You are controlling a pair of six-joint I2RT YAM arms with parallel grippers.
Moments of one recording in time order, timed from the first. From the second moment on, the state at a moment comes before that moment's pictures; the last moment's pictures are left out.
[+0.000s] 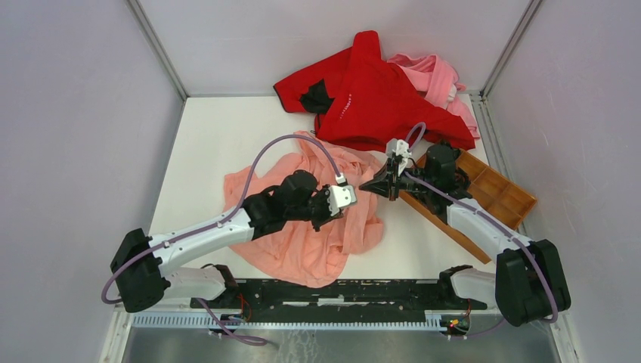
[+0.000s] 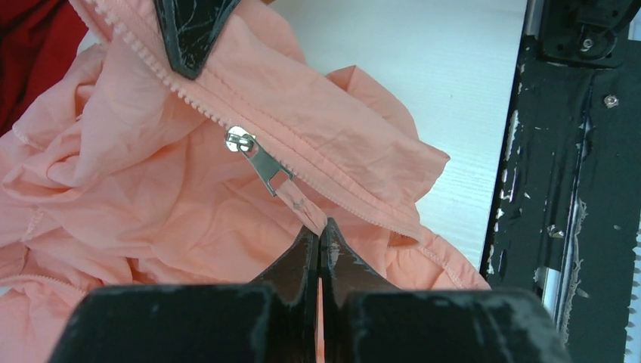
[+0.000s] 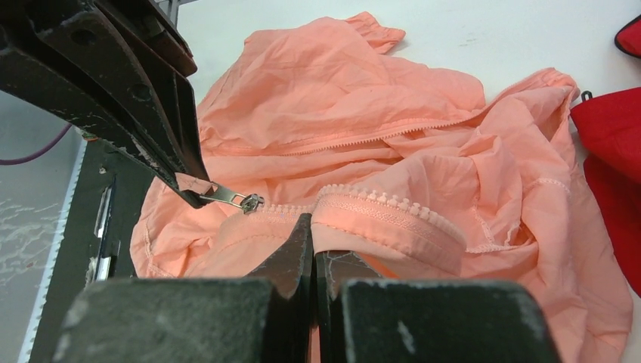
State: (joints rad) left arm -0.97 1.22 0.86 -0.20 0.28 0.29; right arm 0.28 1.22 0.62 0.35 -1.08 -0.09
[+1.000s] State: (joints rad) left arm -0.98 1.21 0.81 -0.31 0.43 0.06; right arm 0.18 1.17 0.57 0.42 -1.07 0.01
